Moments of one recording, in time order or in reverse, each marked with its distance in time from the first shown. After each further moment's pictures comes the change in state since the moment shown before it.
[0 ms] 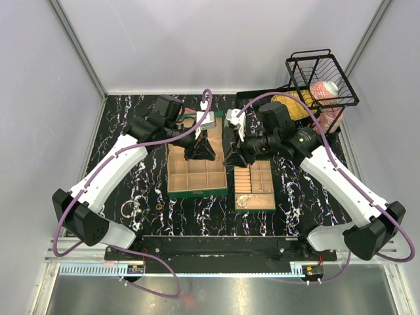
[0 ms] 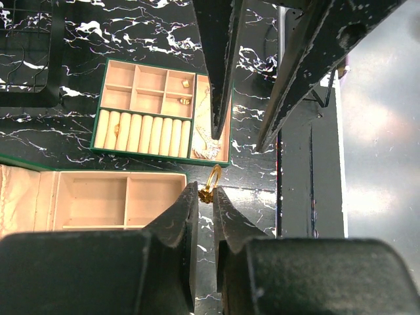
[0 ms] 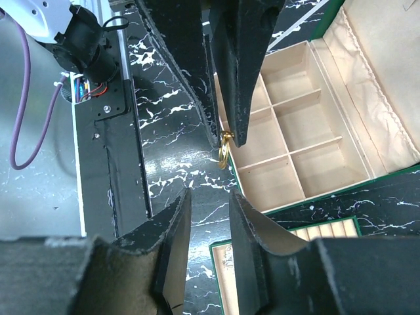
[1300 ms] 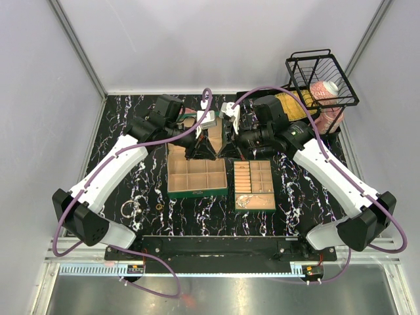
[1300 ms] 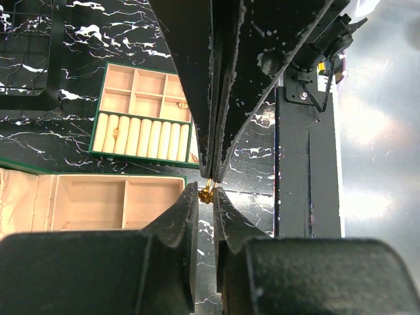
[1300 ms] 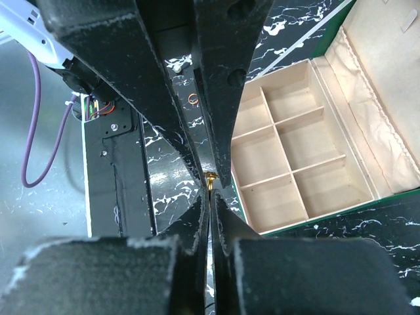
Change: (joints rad) left arm -0.007 0.000 0.000 0.020 0.001 -0.023; right arm 0.000 0.085 0.060 0.053 -0.037 0.061
